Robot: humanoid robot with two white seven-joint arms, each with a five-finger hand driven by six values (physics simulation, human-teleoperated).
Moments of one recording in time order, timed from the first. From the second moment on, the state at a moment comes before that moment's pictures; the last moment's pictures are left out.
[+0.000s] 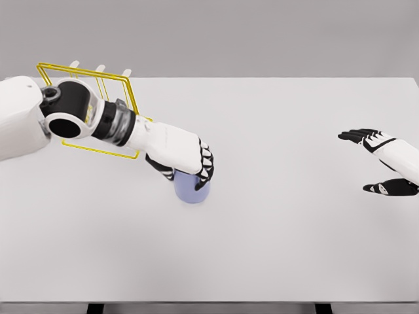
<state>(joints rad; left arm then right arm) -1.28 0.67 -1.43 -1.56 -0.20 -0.61 -0.56 0.06 -0.60 -0.26 -1.65 0.28 -0.61 0.61</state>
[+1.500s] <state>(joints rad) -1.33 0.94 -1.19 -1.66 0.05 -0.61 -0.56 0.08 -0.59 -0.25 -1.70 0.28 -0.61 0.61</state>
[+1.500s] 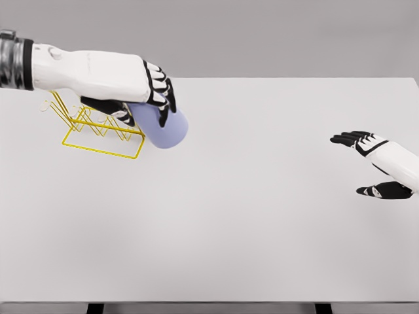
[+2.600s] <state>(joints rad) -1.31 1.12 -1.17 -1.60 0.10 -0.61 -0.56 0.11 -0.59 -0.25 -1.74 0.28 -0.61 0.61</state>
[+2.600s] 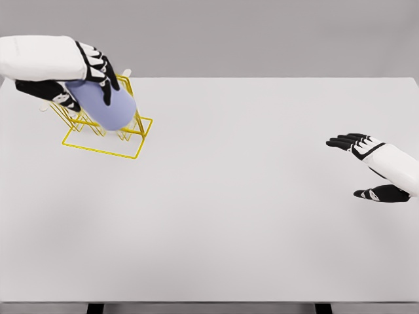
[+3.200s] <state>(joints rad) -1.29 1.11 -1.17 -1.50 0.10 -0.61 -0.56 0.11 -0.59 -0.25 -1.74 0.28 -0.61 0.61</state>
